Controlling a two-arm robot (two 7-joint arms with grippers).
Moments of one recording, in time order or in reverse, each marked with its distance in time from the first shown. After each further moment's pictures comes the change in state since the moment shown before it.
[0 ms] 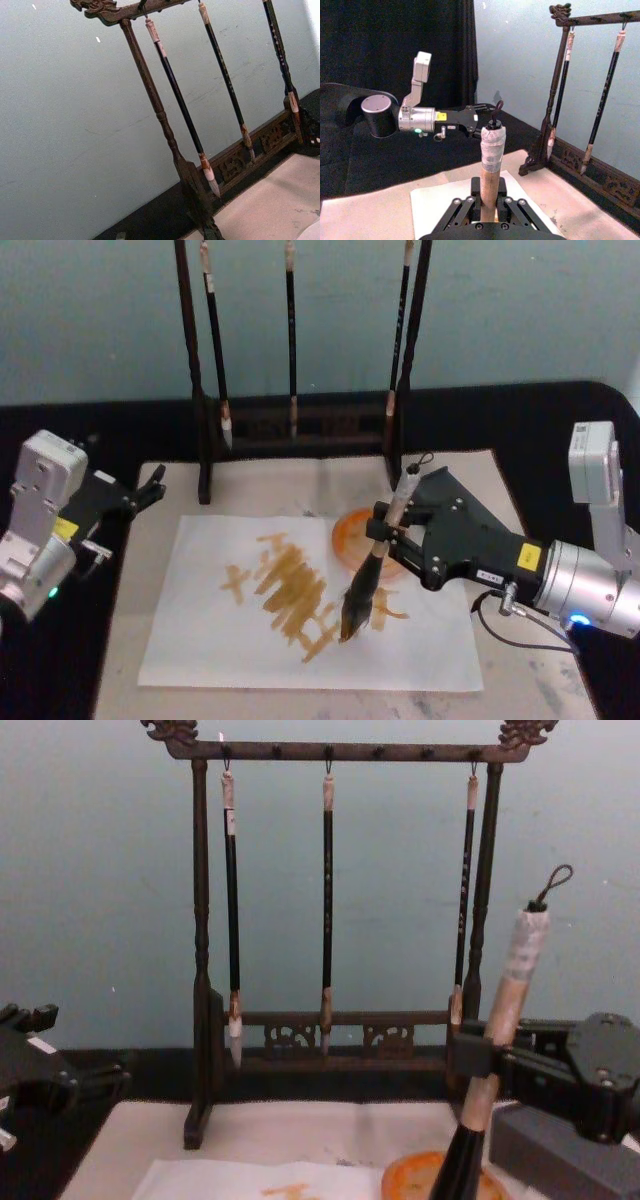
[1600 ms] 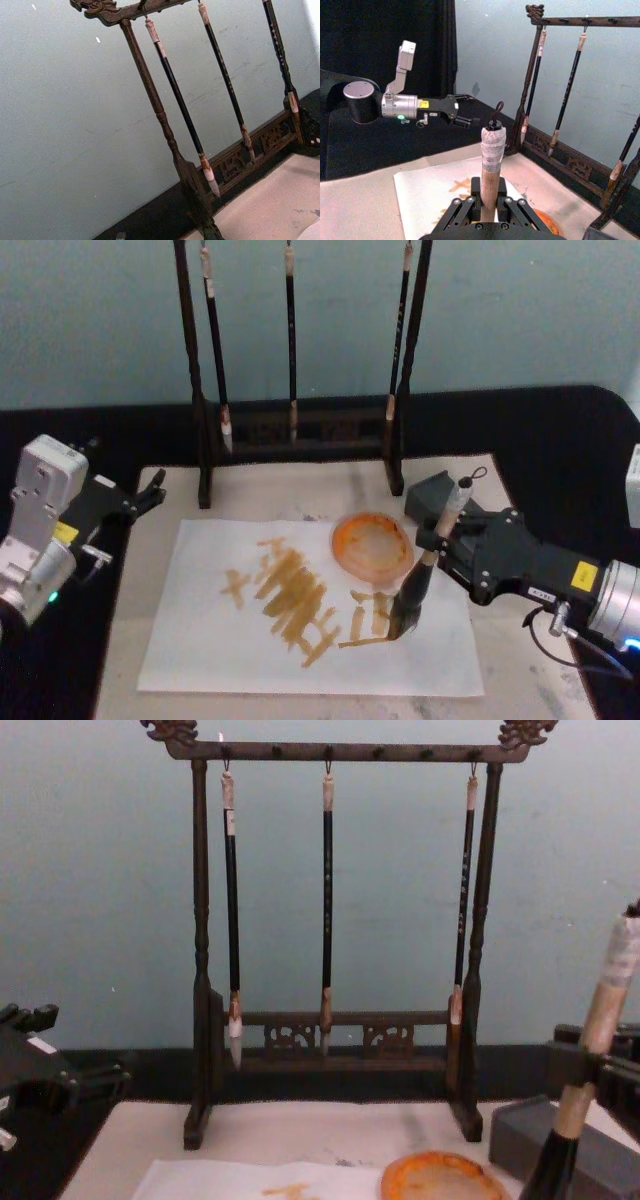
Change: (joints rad) left arm 0.000 0.000 0.000 0.000 0.000 0.000 0.000; right arm -0.152 0.079 0.126 -0.108 -0.037 -0.015 -0.069
